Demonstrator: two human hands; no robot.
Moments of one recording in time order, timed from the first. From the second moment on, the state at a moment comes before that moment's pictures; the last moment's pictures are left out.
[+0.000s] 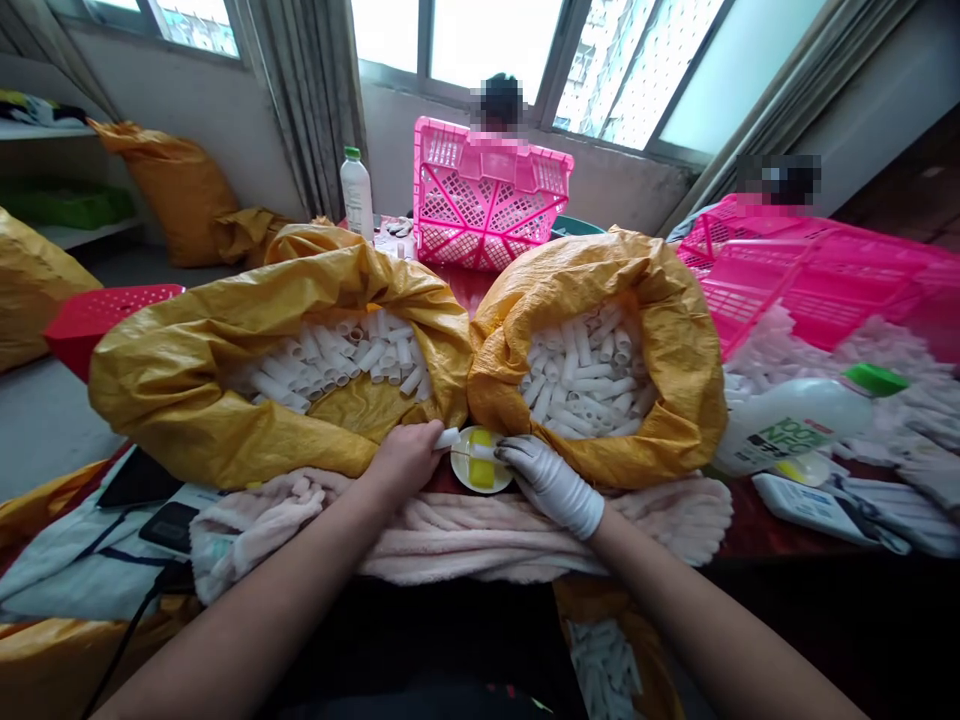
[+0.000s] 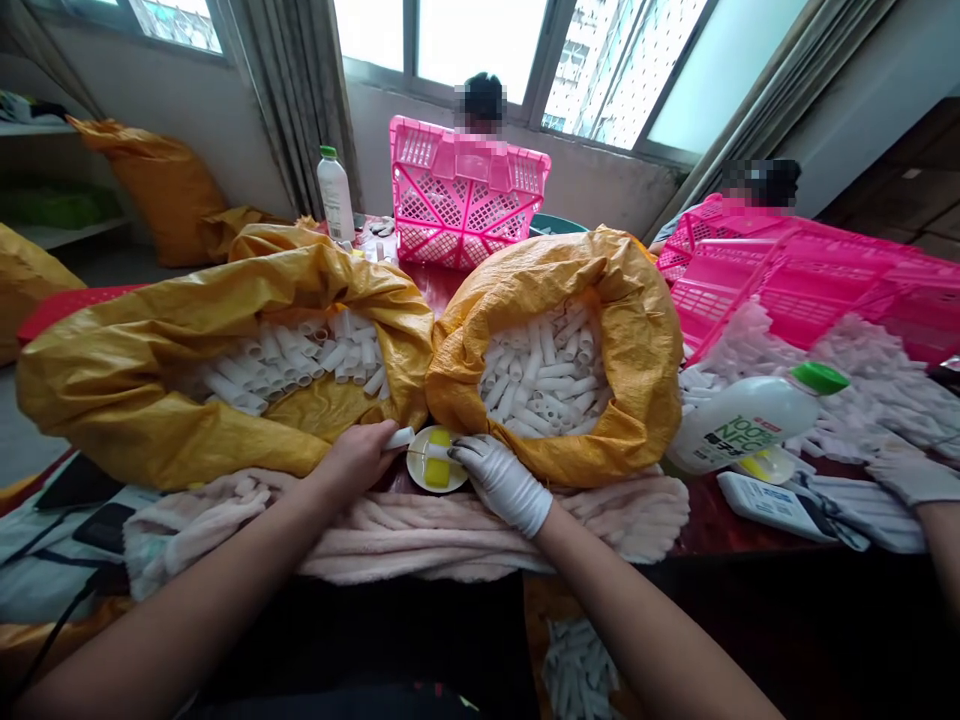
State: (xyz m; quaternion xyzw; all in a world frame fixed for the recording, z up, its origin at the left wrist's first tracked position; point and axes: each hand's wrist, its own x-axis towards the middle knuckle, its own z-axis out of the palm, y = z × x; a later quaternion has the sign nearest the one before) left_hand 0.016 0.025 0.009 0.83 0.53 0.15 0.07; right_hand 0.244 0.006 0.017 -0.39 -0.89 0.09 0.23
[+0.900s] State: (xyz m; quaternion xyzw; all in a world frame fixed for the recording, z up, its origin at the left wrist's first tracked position) left_hand 0.013 0.021 0.027 0.84 0.48 0.23 0.12; right_hand 0.219 -0.016 0.025 -0.38 -0.69 0.28 0.54
